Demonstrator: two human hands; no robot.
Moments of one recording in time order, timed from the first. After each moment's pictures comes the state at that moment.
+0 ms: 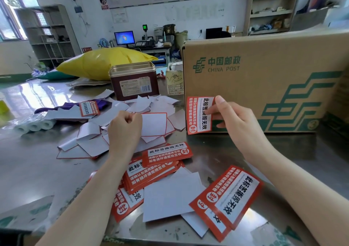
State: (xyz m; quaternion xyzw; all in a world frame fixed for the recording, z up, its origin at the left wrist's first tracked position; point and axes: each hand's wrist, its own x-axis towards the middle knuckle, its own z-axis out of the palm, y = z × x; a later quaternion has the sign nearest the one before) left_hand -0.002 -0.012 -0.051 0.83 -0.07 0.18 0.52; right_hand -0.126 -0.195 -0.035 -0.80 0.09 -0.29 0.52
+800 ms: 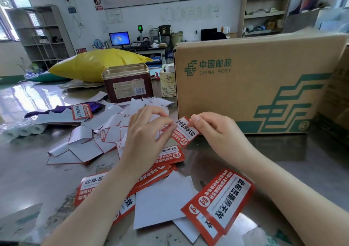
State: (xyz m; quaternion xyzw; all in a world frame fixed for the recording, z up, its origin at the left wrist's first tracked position) left_hand -0.036 -0.036 -0.050 0.79 -0.41 0.33 0.31; right_hand -0.129 -0.190 -0.036 -0.88 0.00 -0.24 0.41
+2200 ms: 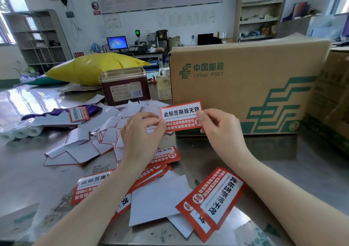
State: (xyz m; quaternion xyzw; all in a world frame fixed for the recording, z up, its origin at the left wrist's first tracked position) left_hand -0.036 -0.048 -0.052 0.85 -0.21 0.21 0.44; right_hand -0.122 -0.197 -0.048 -0.82 0.07 -0.38 0.41
